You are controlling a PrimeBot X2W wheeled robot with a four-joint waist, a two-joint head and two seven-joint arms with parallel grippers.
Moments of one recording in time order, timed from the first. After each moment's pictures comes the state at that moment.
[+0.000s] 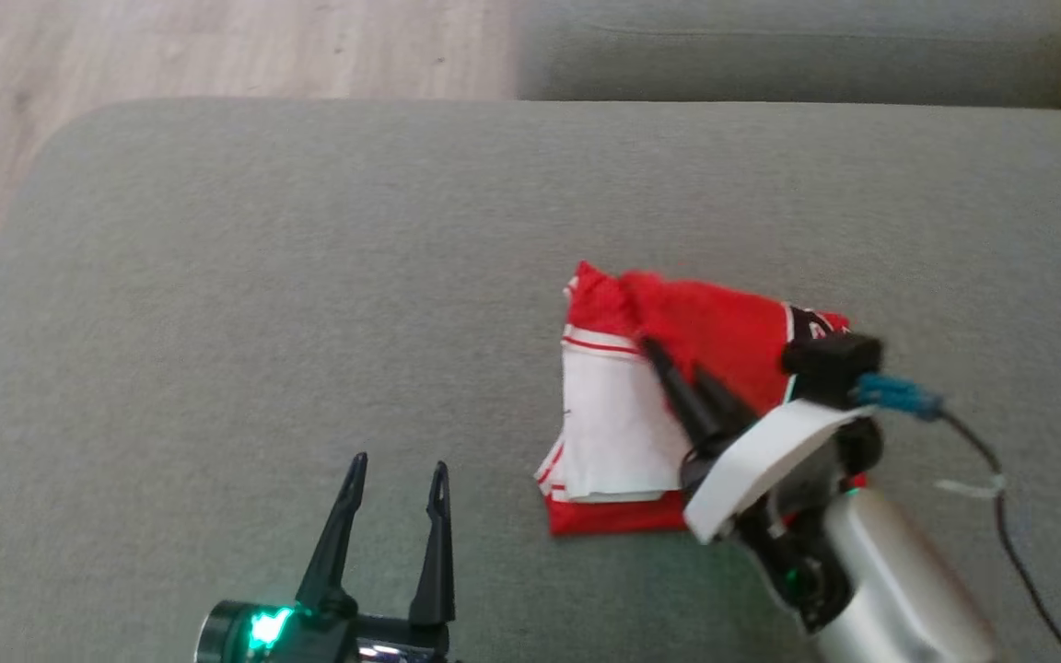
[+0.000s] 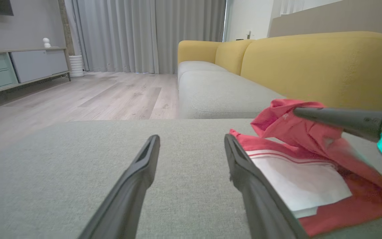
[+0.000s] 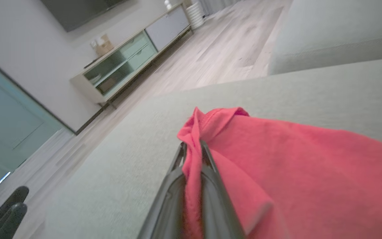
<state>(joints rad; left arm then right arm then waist) 0.13 0.07 -0.41 0.00 -0.12 0.18 -0.25 -0.24 -0.08 0.38 0.20 0.56 0.13 0.17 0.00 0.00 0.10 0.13</state>
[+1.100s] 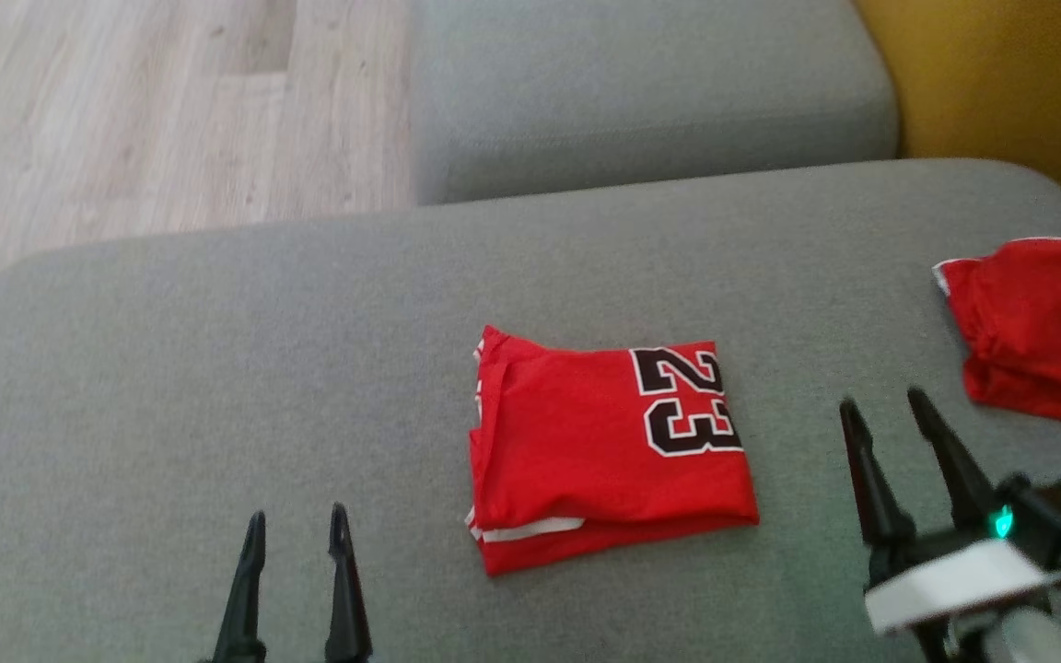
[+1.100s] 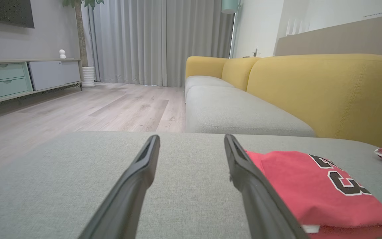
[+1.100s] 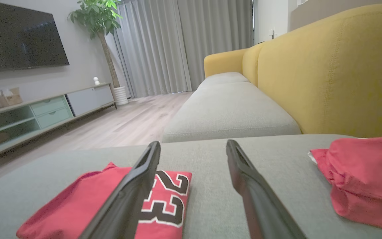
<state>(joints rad) 0.24 0.06 -0.27 -0.02 -0.19 0.21 -0.25 0.02 -0.25 0.21 0.20 0.38 0.13 -0.25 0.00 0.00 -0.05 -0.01</state>
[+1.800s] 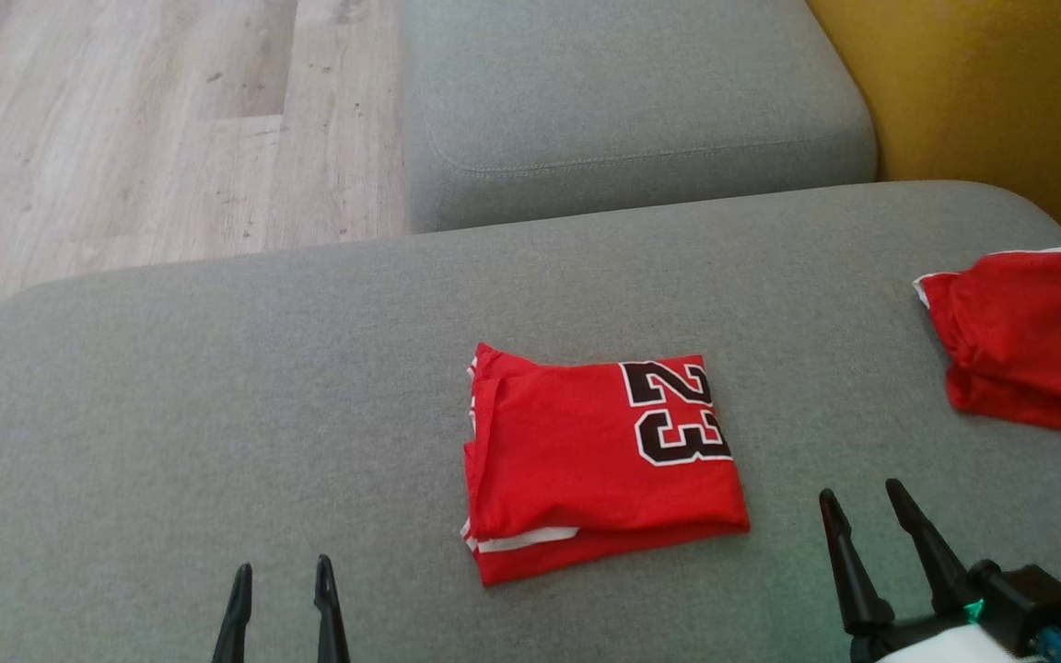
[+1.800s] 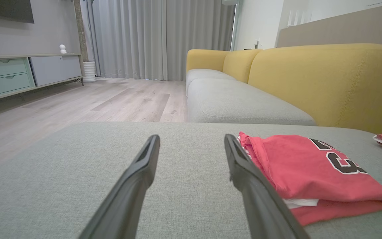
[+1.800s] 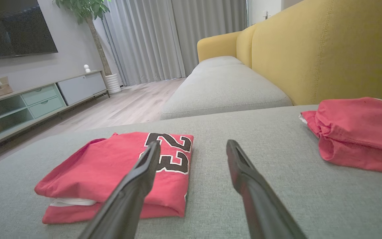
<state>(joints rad) 0.33 0.06 -0.22 -0.02 -0.17 0.18 -0.25 0.18 -0.18 0.18 0.17 0.30 0.13 -0.25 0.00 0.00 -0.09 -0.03</state>
